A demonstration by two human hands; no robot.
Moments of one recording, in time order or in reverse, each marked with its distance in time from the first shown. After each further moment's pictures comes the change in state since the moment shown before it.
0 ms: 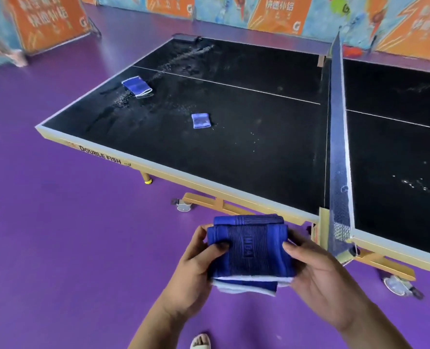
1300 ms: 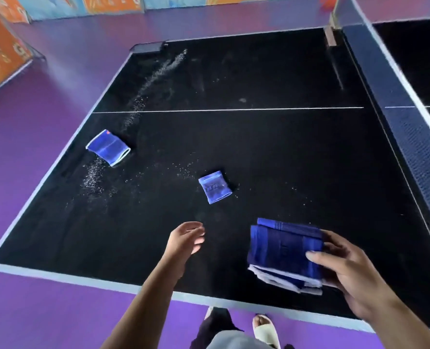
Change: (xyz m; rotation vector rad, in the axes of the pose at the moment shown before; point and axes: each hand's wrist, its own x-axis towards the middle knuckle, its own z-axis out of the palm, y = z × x) left_hand 0.495 0.222 -0.204 0.679 0.369 -0.280; right_hand 0.406 -0.123 0.053 -0.338 0.557 -0.030
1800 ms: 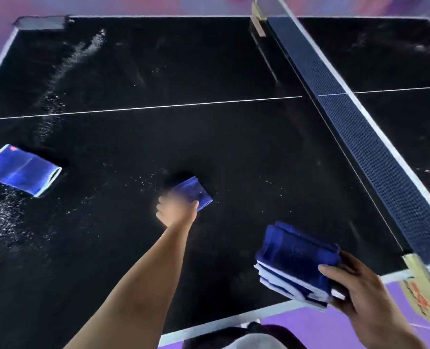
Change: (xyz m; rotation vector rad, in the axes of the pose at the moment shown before) left_hand 0.196 0.045 0.048 1.004 0.168 0.147; right_hand -0.028 0.006 0.092 0.220 0.462 0.109
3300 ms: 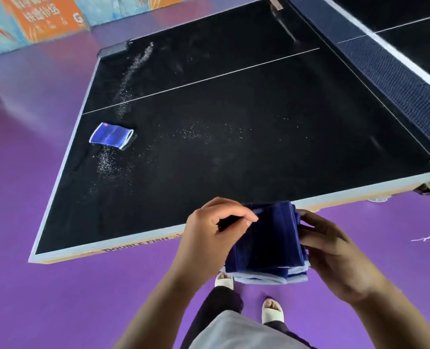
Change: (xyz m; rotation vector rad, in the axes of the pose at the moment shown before) left_hand -0.418 -0.181 -0.117 -0.507 -0.100 0.888; right_hand -0.158 0.154 -0.043 0.201 -0.687 -0.148
